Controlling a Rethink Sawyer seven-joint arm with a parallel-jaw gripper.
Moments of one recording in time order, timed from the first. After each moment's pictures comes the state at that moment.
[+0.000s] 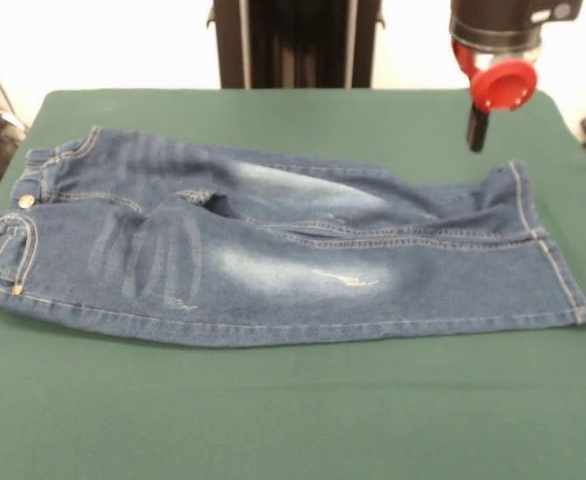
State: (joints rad) arm 0.10 -0.60 -0.15 1.64 0.29 0.60 3.06
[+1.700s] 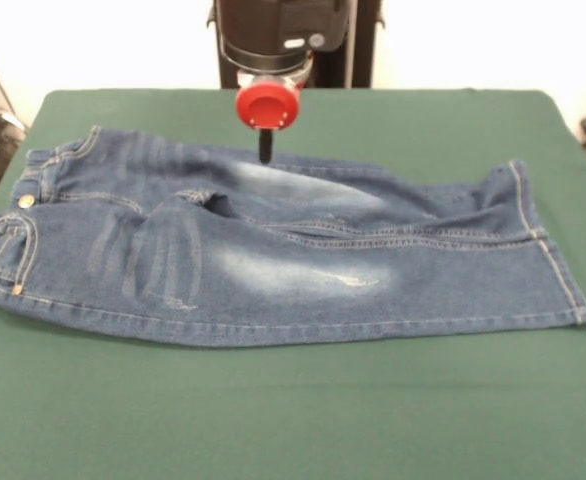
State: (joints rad) arm -0.22 -0.58 -0.09 1.58 -0.04 0.66 3.06
